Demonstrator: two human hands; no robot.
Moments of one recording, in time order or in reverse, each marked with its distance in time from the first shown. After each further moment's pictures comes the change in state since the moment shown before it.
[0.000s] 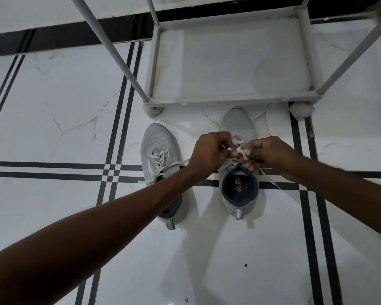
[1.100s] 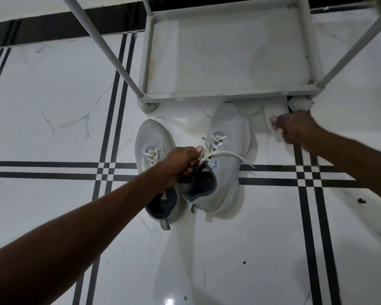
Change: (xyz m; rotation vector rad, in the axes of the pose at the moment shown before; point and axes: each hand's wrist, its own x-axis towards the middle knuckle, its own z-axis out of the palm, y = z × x) left_hand -0.018 -0.058 -0.025 -0.608 -0.250 -0.561; right_hand 0.043 -0.003 -0.065 -0.085 0.390 0.060
